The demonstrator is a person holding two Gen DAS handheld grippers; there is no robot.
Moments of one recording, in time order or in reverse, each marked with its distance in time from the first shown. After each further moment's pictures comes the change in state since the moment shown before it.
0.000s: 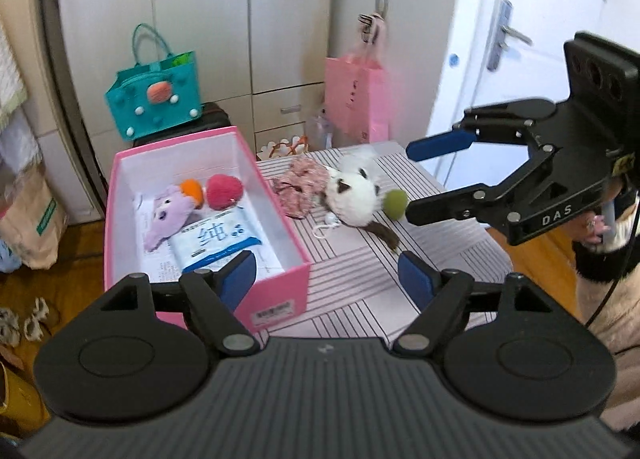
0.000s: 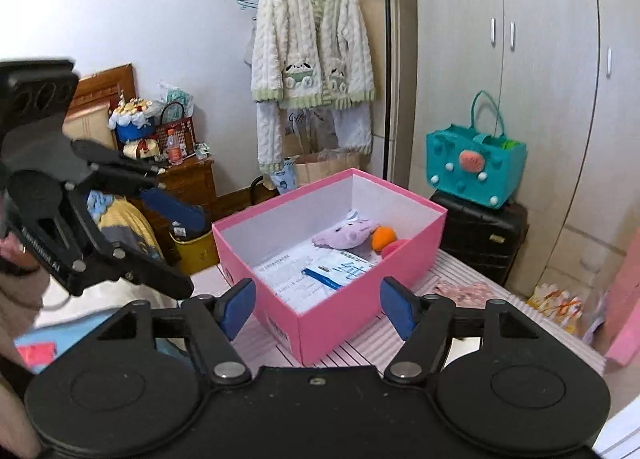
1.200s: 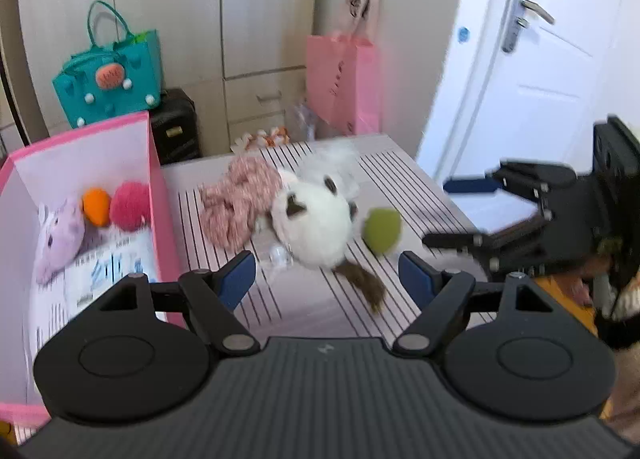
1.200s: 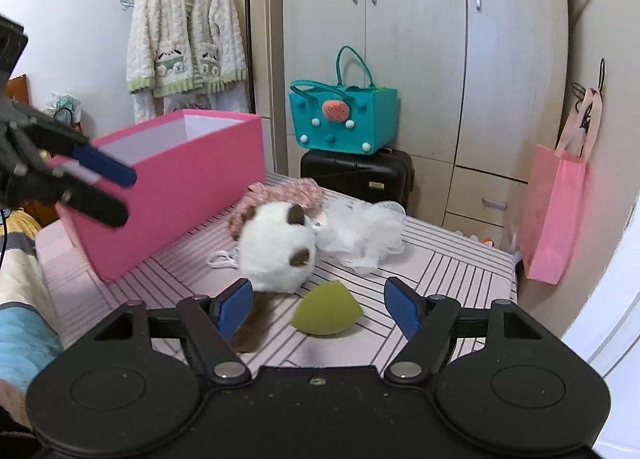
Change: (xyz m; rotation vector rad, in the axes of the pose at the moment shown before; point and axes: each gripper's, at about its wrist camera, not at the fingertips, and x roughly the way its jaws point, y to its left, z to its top) left arm 0.165 -0.042 0.028 -0.034 0.006 -0.014; right arm 0.026 -0.139 -0.142 0.161 -0.015 -0.272
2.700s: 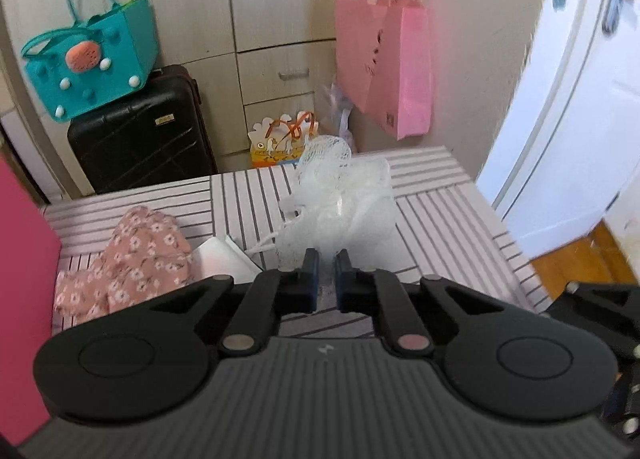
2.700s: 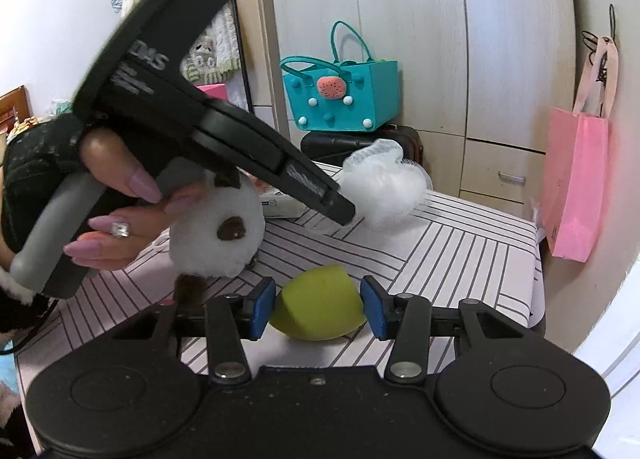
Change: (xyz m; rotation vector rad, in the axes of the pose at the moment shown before) left arm 0.202 -0.029 0.062 -0.081 0.079 0.125; right arm 0.050 -0.043 -0.021 0.069 0.021 0.057
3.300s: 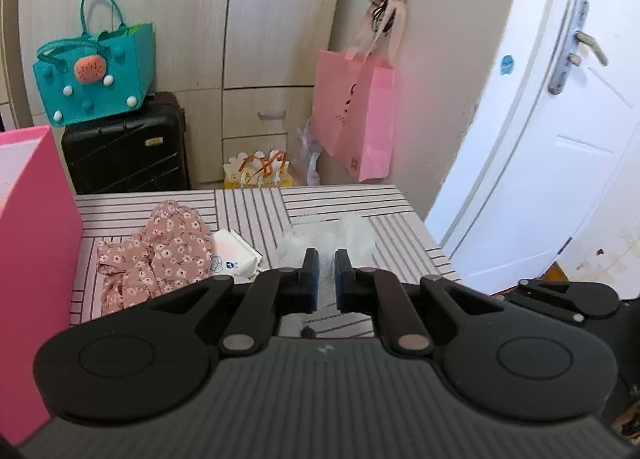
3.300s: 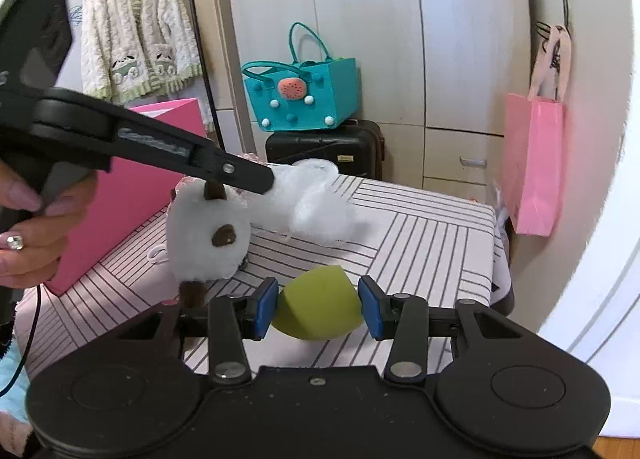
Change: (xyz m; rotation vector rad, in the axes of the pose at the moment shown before) left arm -0.076 0.012 -0.026 -0.047 -0.144 -0.126; right arm -0.023 0.007 0.006 0.096 0.018 -0.110
